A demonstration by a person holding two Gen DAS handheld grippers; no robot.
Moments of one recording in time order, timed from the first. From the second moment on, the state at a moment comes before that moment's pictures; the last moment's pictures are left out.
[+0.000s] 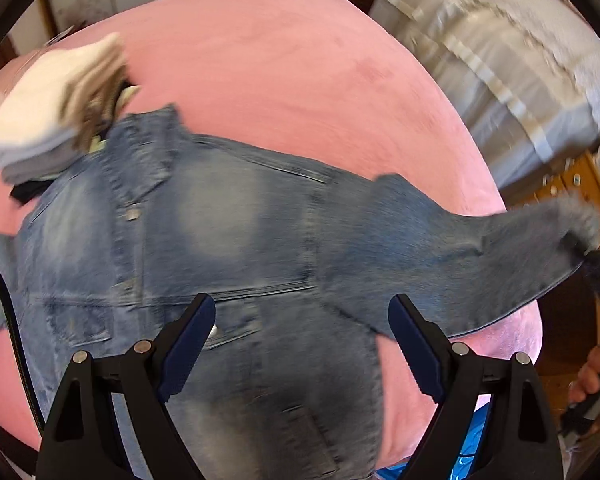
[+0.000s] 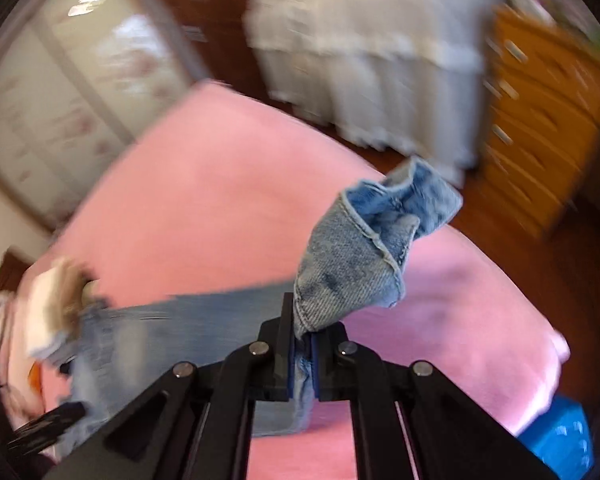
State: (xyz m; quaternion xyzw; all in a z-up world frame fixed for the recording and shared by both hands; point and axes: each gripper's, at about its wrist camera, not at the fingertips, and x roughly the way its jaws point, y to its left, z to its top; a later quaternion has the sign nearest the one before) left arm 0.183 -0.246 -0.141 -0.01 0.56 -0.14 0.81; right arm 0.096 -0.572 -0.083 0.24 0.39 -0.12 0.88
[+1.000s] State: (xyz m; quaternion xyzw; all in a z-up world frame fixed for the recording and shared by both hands) left arm 0.211 -0.114 -0.268 -0.17 0.63 -0.21 0.73; right arm 0.134 -0.298 -0.206 0.00 0.49 0.11 0.86
